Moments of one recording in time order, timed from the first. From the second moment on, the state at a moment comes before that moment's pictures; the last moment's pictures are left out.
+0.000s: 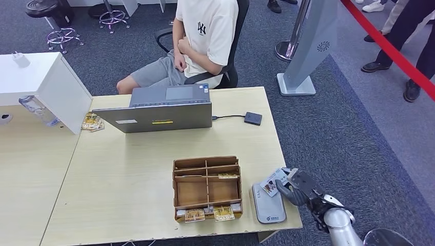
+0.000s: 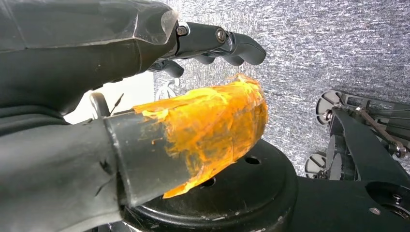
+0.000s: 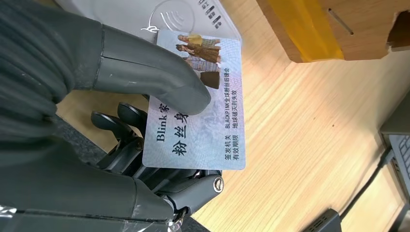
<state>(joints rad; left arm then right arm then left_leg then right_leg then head) -0.13 -0.09 -1.32 -0.14 1.51 0.29 0.13 -0.10 -0.09 -0.14 -1.13 0.46 0.25 -0.44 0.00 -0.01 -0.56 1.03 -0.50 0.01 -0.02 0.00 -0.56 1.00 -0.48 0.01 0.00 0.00</state>
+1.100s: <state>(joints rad) -0.12 -0.09 -1.27 -0.14 1.51 0.29 0.12 -0.19 -0.22 -0.02 -1.00 0.50 0.31 -0.48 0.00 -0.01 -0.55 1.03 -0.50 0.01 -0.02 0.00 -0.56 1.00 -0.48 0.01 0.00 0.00</state>
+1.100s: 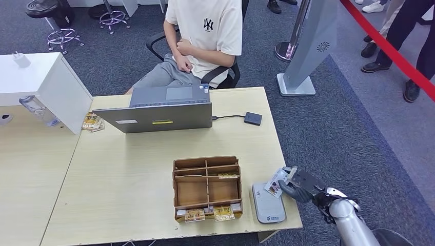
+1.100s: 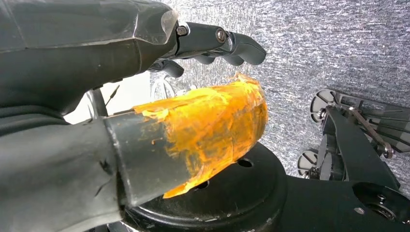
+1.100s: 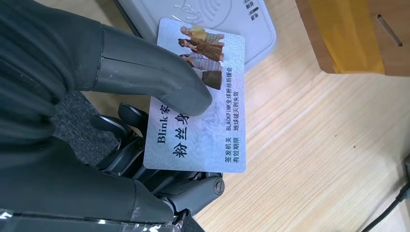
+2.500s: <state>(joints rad) -0.12 -0.09 -1.24 -0.14 1.51 0.30 0.10 -0.20 -0.30 0.21 -1.10 0.57 0.26 -0.42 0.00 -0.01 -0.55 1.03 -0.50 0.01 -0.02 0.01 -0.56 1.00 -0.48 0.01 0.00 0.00</state>
